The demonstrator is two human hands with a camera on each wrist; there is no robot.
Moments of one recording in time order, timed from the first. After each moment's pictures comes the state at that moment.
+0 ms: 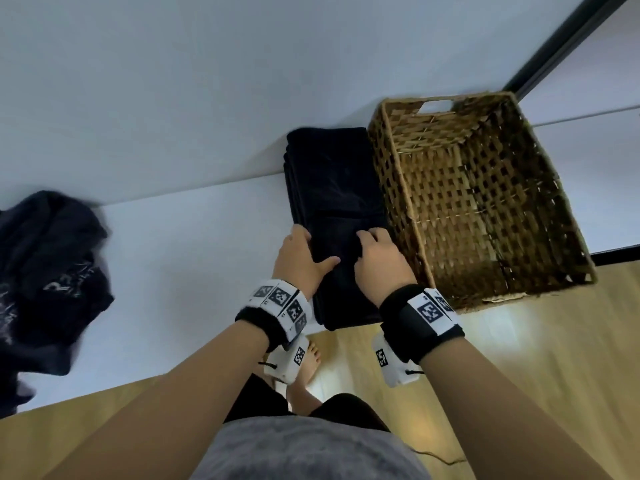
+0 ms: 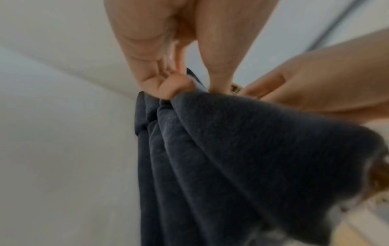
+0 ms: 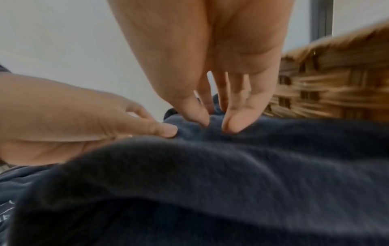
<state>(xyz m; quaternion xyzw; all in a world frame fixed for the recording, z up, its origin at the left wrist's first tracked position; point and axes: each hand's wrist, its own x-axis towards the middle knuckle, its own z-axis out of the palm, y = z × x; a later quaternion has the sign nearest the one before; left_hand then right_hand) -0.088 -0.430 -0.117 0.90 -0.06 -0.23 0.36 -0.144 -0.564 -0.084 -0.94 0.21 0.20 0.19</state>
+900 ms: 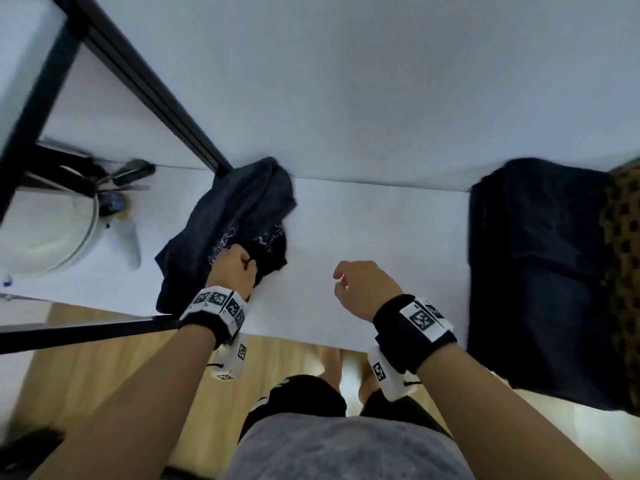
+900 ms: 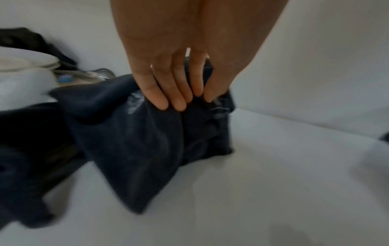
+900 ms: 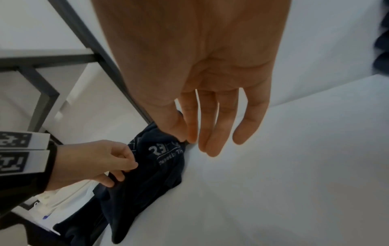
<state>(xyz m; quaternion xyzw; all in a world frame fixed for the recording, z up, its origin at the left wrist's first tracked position) -0.046 -0.037 -0.147 0.95 0.21 -0.14 0.20 -0.053 -0.292 -0.100 -0.90 -0.05 0.36 0.26</state>
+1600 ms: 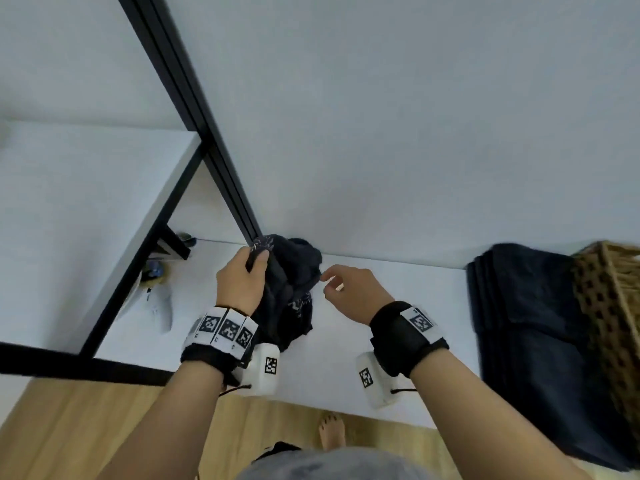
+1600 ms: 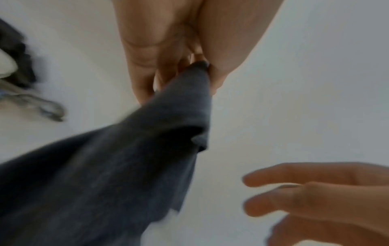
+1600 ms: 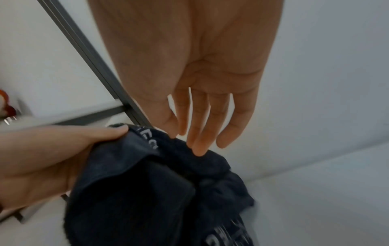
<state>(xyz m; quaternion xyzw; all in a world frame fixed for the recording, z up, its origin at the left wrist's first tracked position) -0.008 -0.012 -0.011 0.90 0.18 0.04 0.39 -0.006 -0.223 -0.020 -0.88 -0.06 0.22 0.41</state>
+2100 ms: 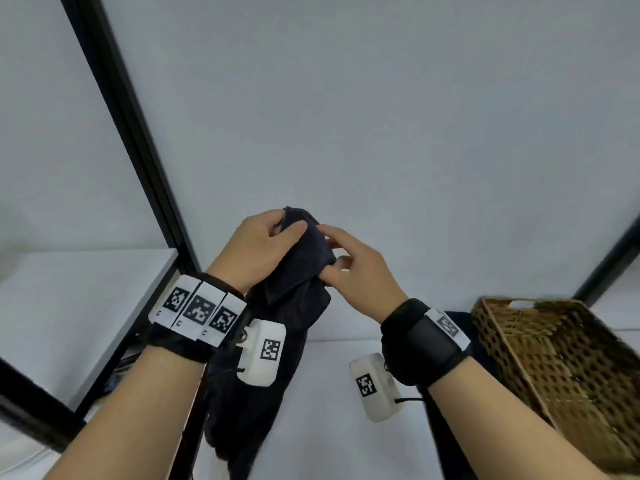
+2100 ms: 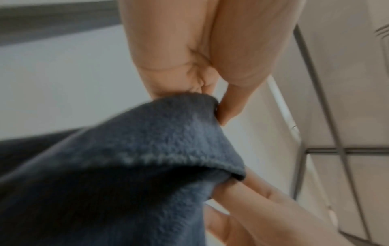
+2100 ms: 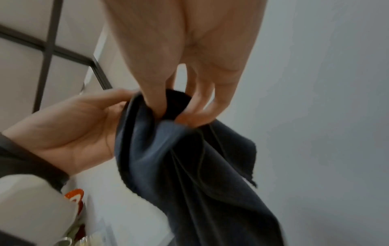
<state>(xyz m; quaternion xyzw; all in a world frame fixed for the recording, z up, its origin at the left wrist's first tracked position) -0.035 -0.125 0.248 0.83 -0.16 0.05 0.53 -0.059 -0.298 0.193 -0.81 -0.15 -0.12 0.56</state>
